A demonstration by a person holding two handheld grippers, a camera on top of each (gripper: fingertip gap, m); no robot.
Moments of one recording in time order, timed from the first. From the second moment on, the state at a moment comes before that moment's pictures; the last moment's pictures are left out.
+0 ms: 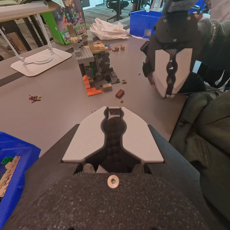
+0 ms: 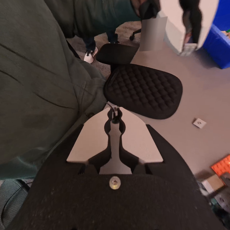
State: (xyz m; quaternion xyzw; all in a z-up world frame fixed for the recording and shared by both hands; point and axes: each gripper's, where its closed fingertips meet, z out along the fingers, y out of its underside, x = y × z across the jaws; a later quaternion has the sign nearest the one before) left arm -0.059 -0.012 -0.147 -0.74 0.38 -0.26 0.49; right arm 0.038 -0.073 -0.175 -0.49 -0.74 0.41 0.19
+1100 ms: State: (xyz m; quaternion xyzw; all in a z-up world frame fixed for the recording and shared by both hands) left arm -0.015 -0.014 -0.158 -0.73 0.40 -0.30 0.47; right arm 0.117 0.011 -0.115 -0.52 -0.44 0.70 0.21
